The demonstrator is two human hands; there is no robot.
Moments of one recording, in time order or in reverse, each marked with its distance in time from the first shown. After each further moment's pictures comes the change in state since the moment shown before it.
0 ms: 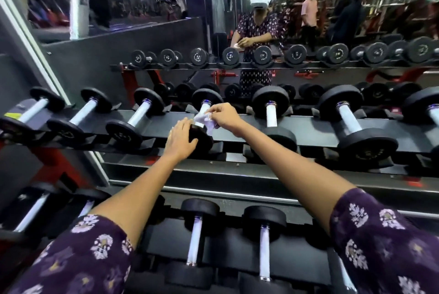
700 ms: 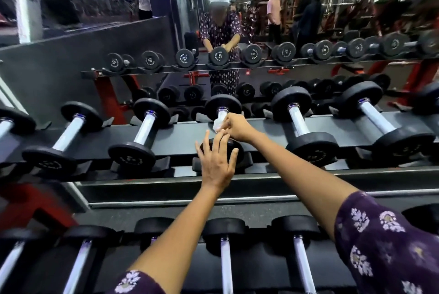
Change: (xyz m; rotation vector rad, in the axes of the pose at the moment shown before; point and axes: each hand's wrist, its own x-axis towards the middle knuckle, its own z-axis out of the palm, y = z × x) left_hand 0.010 -0.029 0.050 -0.173 0.335 0.352; right_hand 0.068 0.018 0.060 -0.512 0.027 0.019
